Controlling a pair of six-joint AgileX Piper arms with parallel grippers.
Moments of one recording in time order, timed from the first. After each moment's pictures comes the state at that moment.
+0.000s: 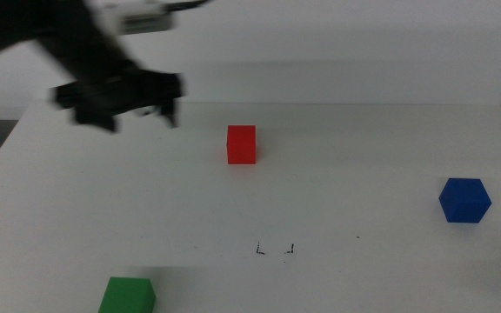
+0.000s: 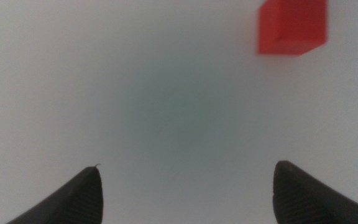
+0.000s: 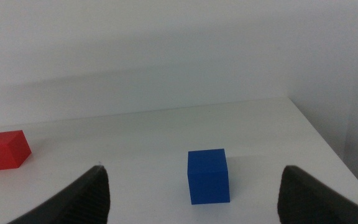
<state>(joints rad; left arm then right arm) -0.31 1.70 -1.50 0.00 1.02 -0.34 0.01 0.00 0.00 -0.04 0.16 0.15</state>
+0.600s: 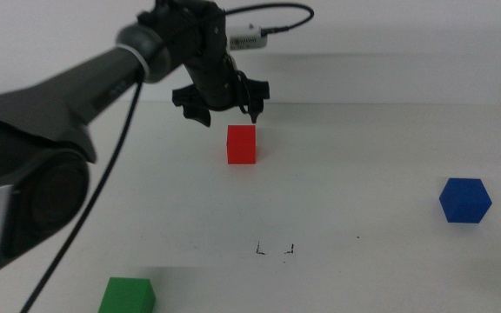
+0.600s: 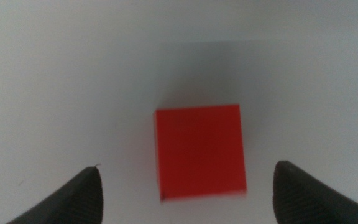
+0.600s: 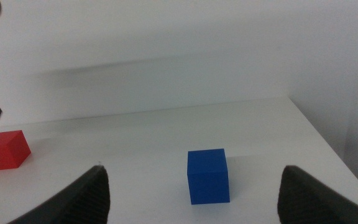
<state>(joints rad) -0.43 2.30 -2.13 0.00 1.05 -0.39 0.01 0.00 0.00 -0.04 0.16 0.15</state>
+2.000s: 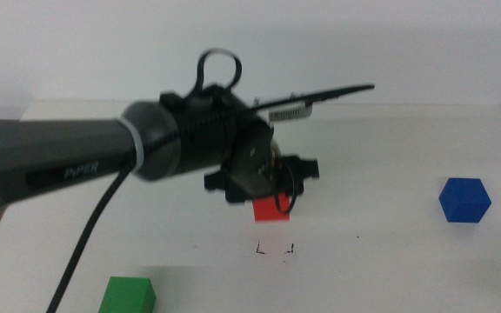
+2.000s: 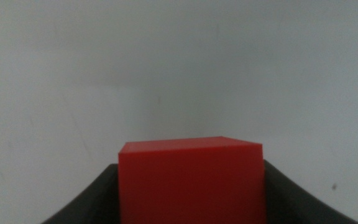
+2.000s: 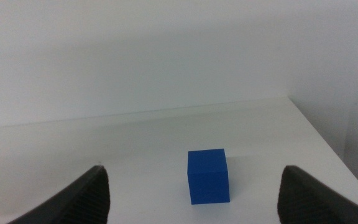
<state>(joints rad) -0.73 1.90 -1.37 0.17 0.62 -0.84 0.01 0.00 0.00 -0.04 0.16 0.15</state>
